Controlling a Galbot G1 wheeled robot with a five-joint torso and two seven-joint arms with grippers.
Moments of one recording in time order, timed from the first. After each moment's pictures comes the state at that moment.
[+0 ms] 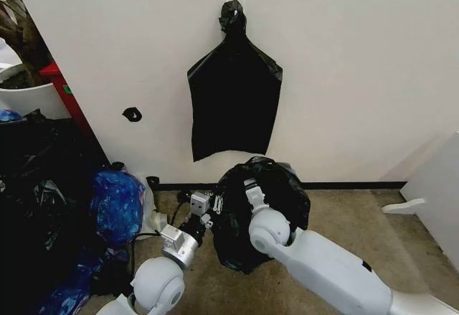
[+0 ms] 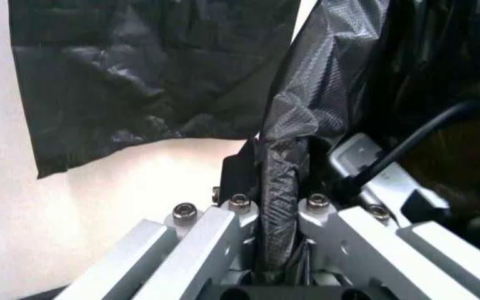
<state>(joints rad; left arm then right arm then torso) 1.27 -1.07 -0.06 -2.03 -0.43 -0.01 -0.13 -0.67 1.09 -0.46 1.81 0.86 -0.63 0.83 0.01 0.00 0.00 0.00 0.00</state>
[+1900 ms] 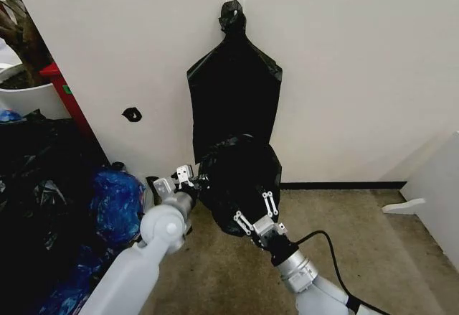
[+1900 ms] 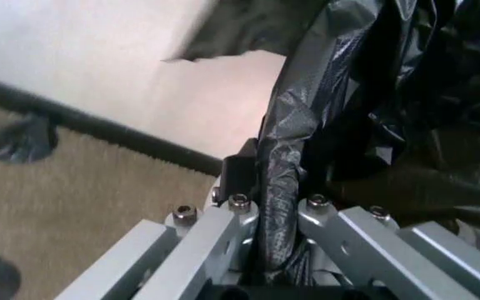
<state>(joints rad) 0.98 -1.21 -0.20 -1.90 -1.21 0.44 -0.59 -1.19 0.85 -0.27 2.05 -0.15 0.23 0.45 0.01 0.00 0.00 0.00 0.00</state>
